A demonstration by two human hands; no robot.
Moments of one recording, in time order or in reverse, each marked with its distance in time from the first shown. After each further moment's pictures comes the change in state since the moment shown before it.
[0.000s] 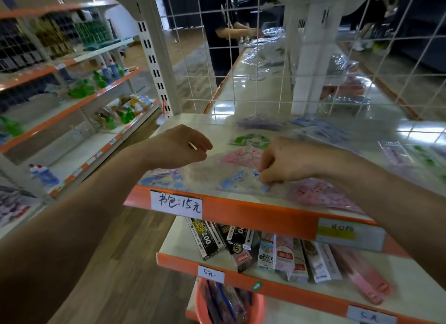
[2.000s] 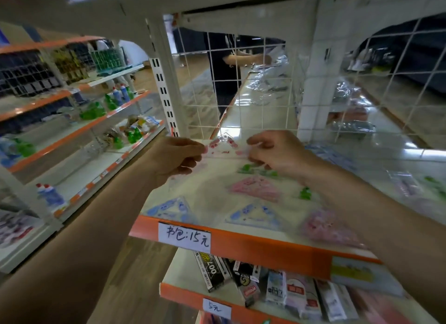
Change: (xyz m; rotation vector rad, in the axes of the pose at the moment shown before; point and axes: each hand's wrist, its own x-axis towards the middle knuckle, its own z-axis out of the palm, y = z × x) left_hand 0.012 -0.004 -0.025 -0.765 0.272 -0.216; right_hand 0.046 -0.007 -0.018 0.613 0.442 -0.151
